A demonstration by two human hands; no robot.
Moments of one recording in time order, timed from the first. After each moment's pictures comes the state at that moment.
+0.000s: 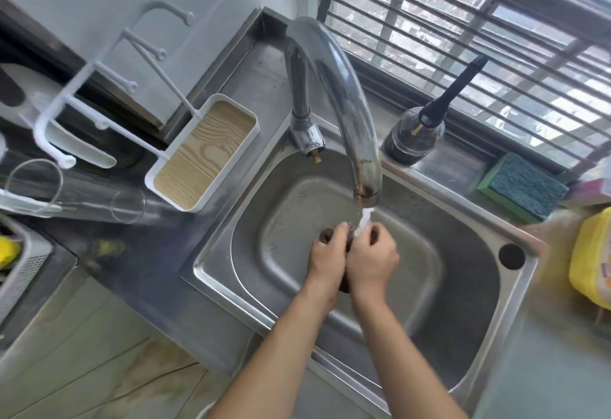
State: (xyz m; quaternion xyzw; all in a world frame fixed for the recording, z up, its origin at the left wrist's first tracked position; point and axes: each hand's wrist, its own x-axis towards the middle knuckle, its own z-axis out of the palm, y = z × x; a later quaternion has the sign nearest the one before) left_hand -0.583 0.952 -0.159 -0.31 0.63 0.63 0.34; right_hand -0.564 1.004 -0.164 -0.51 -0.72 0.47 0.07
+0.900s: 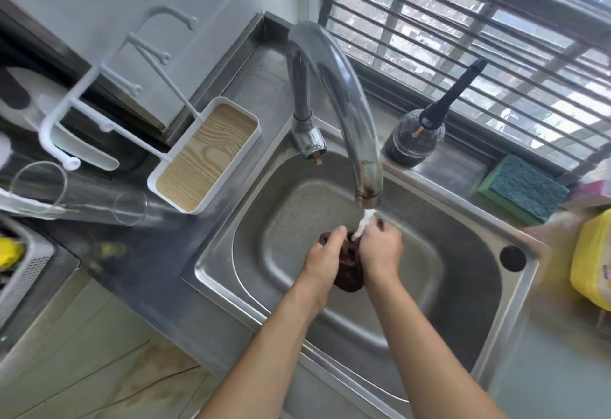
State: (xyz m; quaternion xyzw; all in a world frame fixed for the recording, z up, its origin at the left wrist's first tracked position) left_hand -0.585 0.938 -0.163 -0.30 0.61 0.62 0.38; right_hand -0.584 1.029 -0.163 -0.55 -0.67 0.51 -0.03
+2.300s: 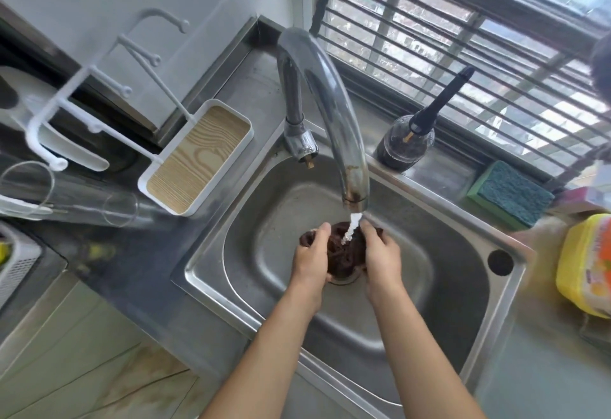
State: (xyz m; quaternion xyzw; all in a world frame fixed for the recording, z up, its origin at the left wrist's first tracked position) left_hand -0.586 0.944 -0.166 -0.33 0.62 0.64 0.32; right_hand -0.567 1.045 -0.183 -0.56 -0.52 0.64 -0.04
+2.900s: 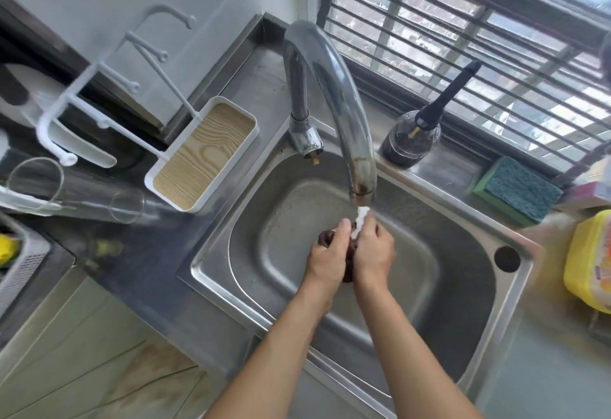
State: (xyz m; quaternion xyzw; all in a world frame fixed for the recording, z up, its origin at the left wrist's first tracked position) left_hand -0.578 0.952 -0.152 -0.27 0.65 0.64 0.31; right_hand -0.576 1.021 -0.173 -0.54 -0.67 0.51 0.00
